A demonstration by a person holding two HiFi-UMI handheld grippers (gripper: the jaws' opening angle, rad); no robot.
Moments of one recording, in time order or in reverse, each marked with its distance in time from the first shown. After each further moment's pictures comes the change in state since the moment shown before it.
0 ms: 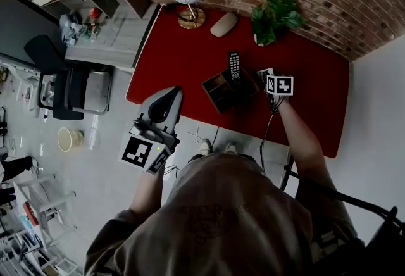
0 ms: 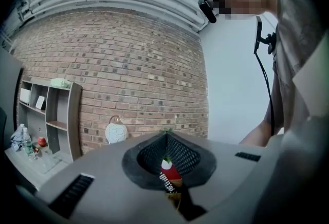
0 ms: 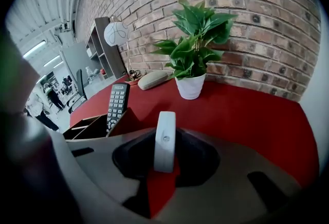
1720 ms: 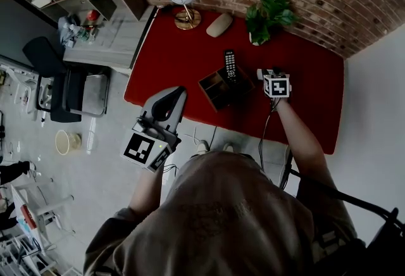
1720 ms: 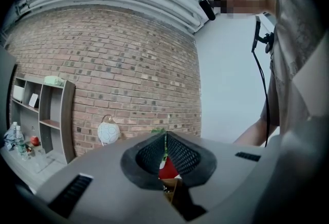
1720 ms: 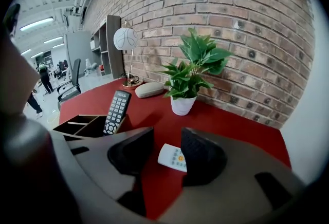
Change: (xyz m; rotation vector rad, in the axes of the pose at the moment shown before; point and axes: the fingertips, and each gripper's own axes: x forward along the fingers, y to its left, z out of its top) left arm -0.005 -0.025 -0.005 0.002 -0.003 -0.069; right arm -0.042 -0.004 0.027 -0.163 -0.130 -0.132
